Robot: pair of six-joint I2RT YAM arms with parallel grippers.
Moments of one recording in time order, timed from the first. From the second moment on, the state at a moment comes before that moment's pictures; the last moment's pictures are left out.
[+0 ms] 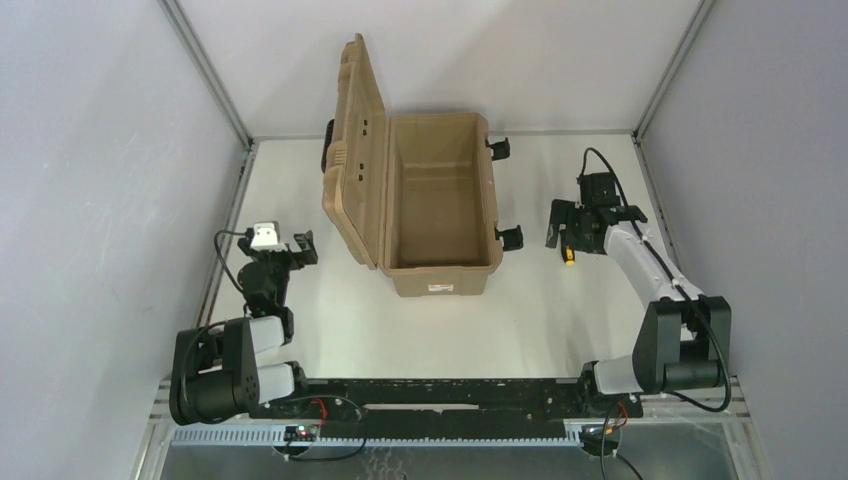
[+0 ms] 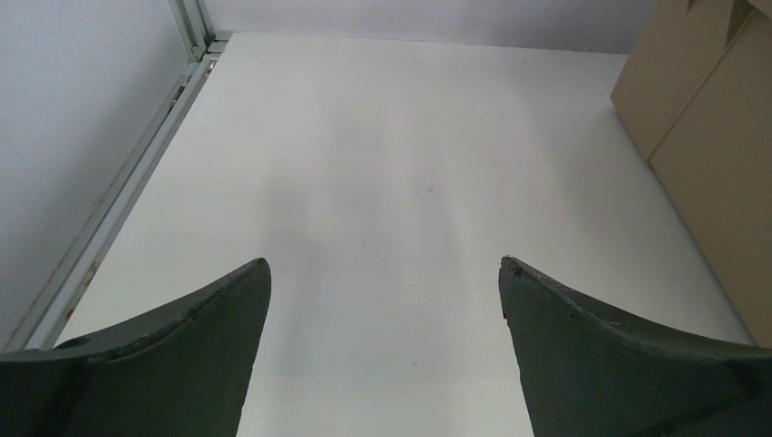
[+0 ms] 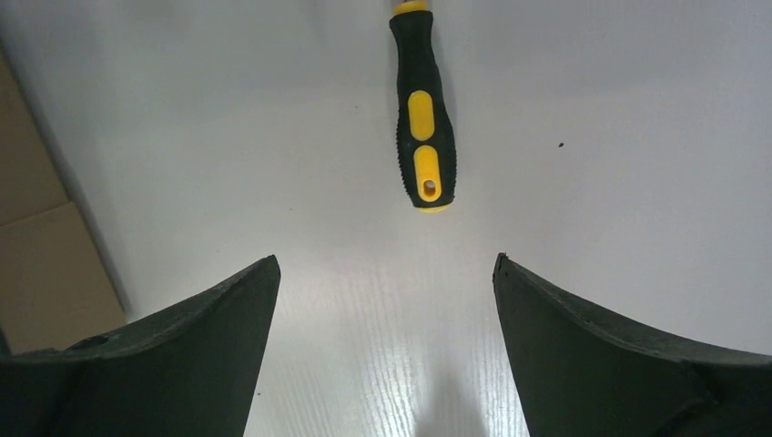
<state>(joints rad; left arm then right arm) 0.19 1.26 0.14 1.11 0.16 -0.04 0.05 1.37 1.00 -0.63 0.05 0.21</state>
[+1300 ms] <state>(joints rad) 0.19 1.26 0.14 1.11 0.16 -0.04 0.01 1.83 1.22 -0.67 0.06 0.15</state>
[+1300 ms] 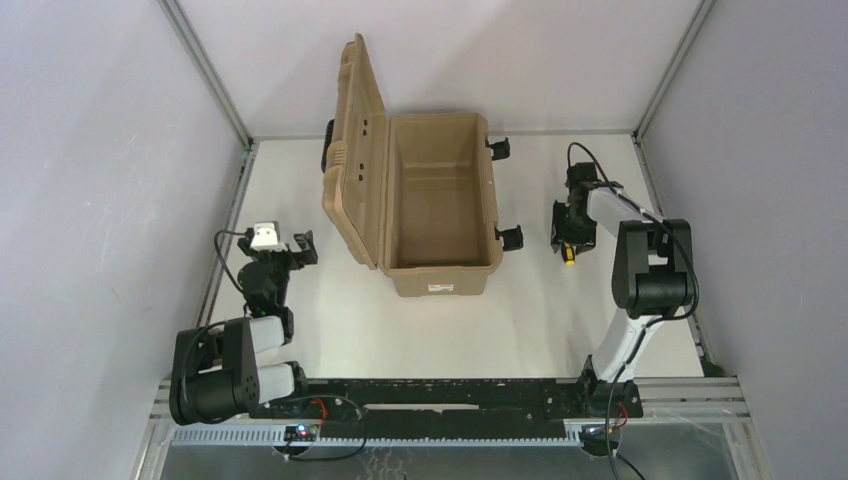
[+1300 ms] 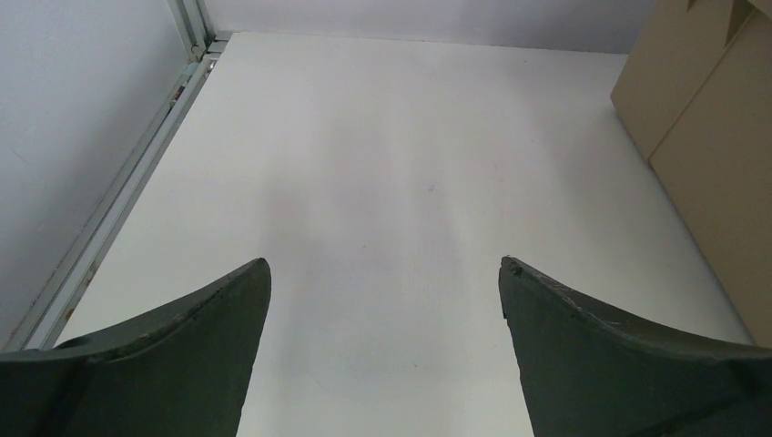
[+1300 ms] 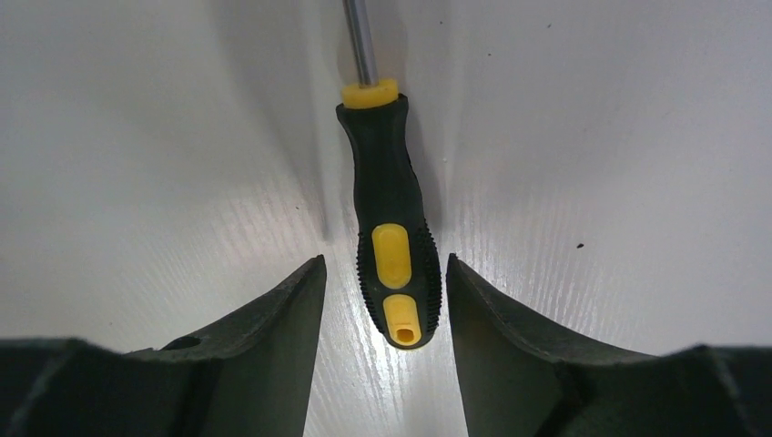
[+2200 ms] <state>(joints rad) 0.19 1.26 0.14 1.11 0.16 -0.04 0.01 1.90 1.27 -0.69 0.08 0.14</state>
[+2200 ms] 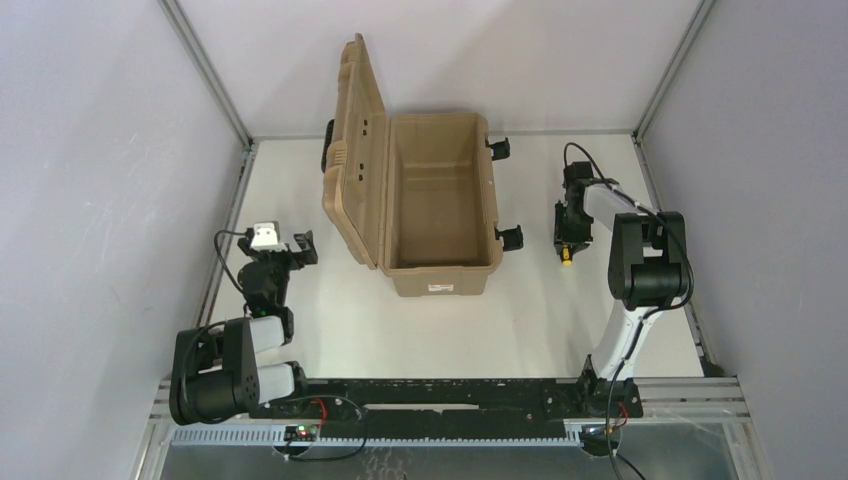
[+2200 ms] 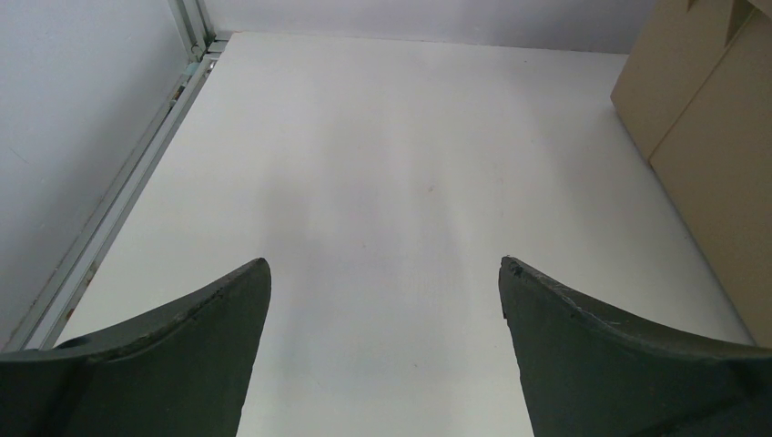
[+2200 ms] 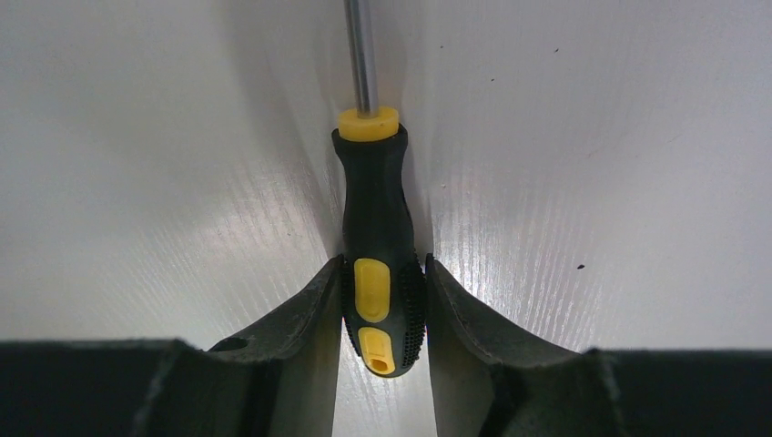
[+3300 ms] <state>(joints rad) 0.19 1.26 0.14 1.11 0.16 -0.04 0.07 1.88 1.50 -0.85 0.10 0.15</state>
